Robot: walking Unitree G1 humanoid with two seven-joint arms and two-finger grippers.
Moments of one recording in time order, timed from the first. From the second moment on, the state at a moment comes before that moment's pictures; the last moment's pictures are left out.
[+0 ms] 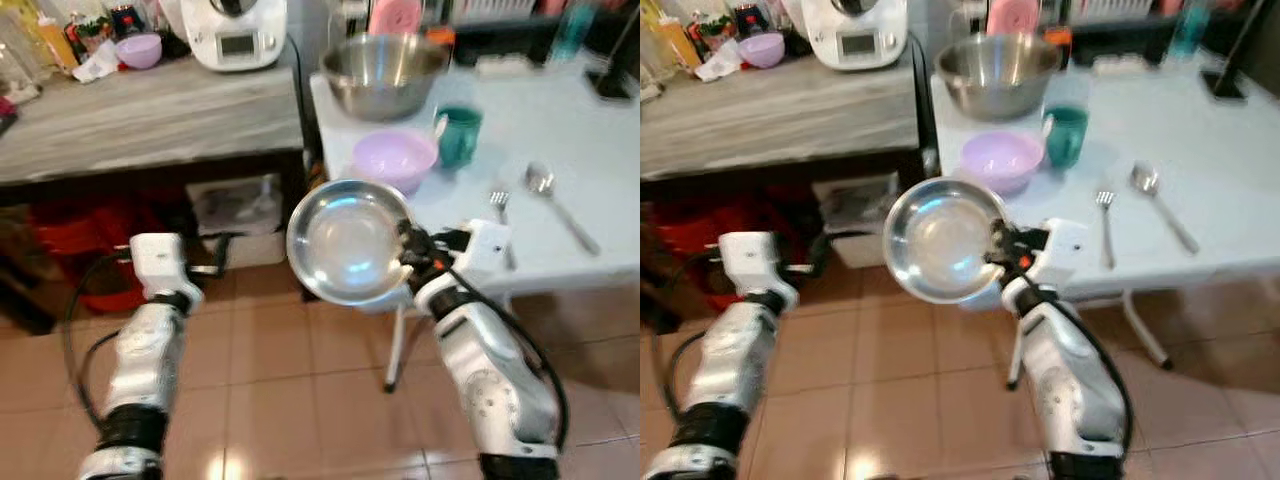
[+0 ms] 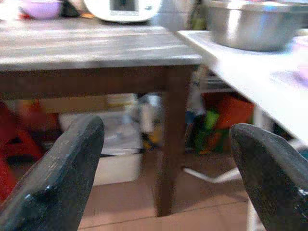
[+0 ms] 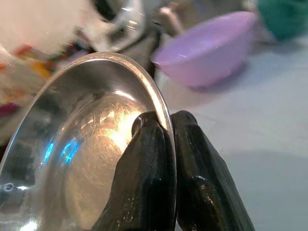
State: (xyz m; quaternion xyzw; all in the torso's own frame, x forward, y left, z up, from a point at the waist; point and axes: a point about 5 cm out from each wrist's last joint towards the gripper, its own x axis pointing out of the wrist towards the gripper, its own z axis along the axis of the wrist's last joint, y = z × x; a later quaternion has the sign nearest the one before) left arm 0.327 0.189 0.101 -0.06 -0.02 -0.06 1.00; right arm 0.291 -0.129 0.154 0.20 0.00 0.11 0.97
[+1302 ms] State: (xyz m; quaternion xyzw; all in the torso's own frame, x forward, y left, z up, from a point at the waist) left arm 0.329 0.196 0.099 -0.05 -0.02 -0.06 1.00; right arm 0.296 -0.125 0.157 0.22 -0.02 0.10 0.97
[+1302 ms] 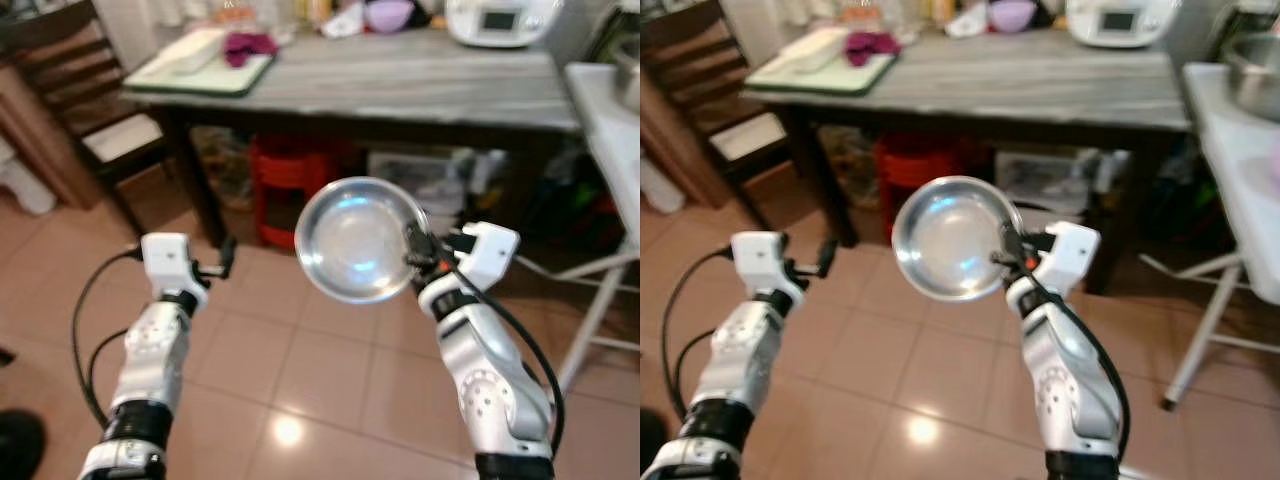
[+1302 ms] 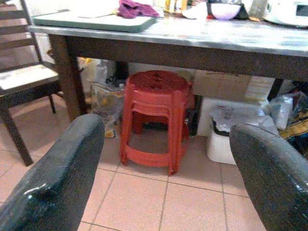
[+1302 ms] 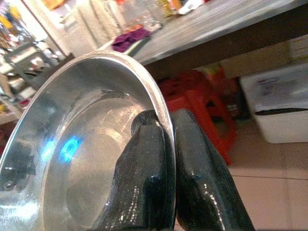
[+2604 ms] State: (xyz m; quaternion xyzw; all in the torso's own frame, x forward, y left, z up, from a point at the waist) left arm 0.325 0.182 0.095 -0.07 -0.01 -0.11 0.99; right arm 0.296 -0.127 0.151 0.22 -0.01 0.09 0.97
